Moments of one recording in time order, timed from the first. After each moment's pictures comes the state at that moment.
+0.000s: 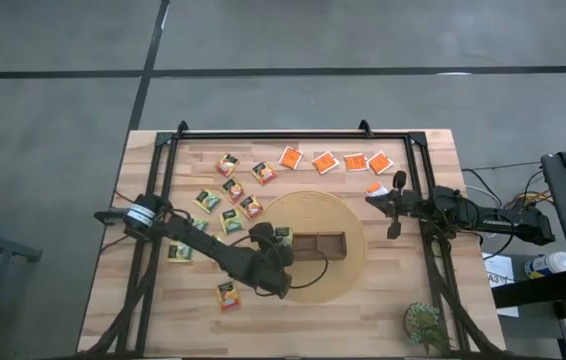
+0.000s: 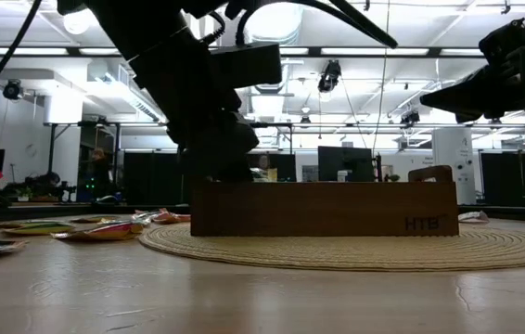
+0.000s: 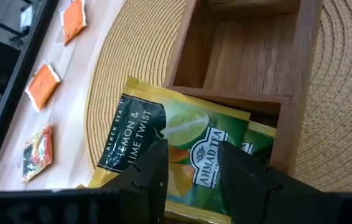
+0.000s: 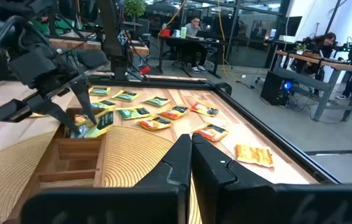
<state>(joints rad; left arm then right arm) -0.40 2.01 1.34 -0.58 -0.76 -0.45 -0.12 0.07 0.01 0.02 0.08 -0.09</state>
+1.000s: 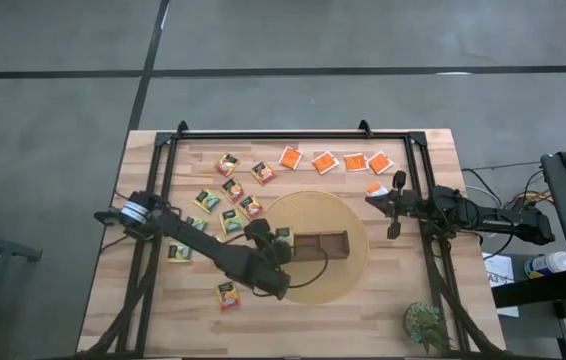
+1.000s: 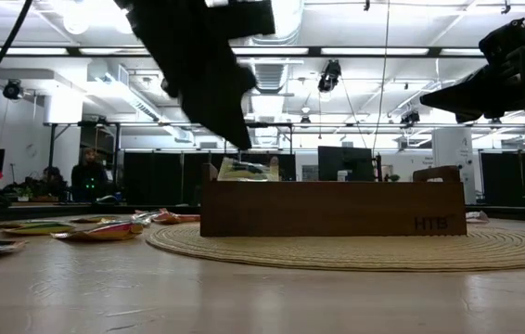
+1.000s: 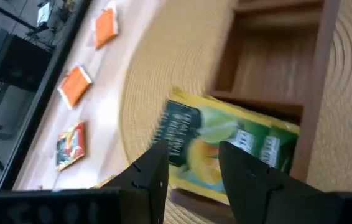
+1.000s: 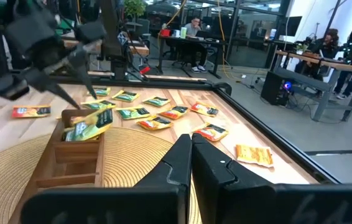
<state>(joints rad) -0.41 1.92 1.42 -0.74 -0.83 -0.52 -0.12 0.07 0.01 0.02 0.08 -0.09</state>
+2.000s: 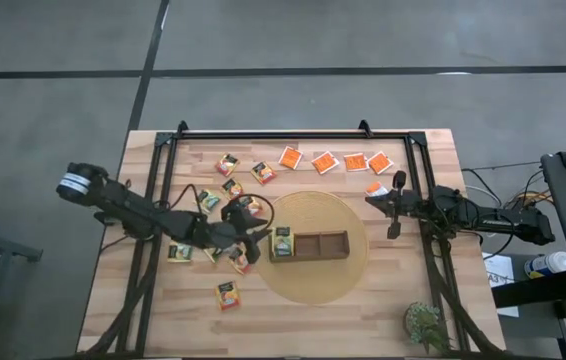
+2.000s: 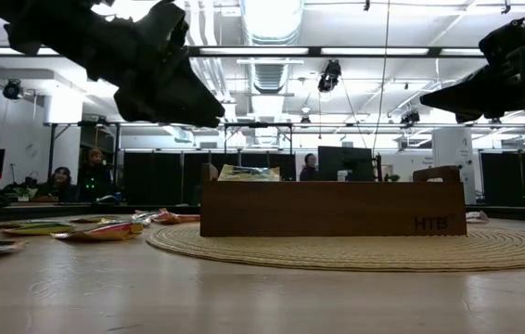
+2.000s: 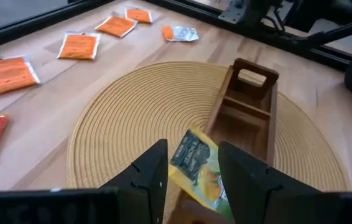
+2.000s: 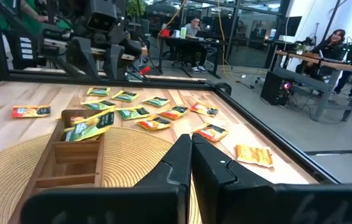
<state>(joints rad) -0.28 1.37 0.63 0.29 -0.54 -0.50 -0.12 0.07 0.01 0.02 0.08 -0.09</state>
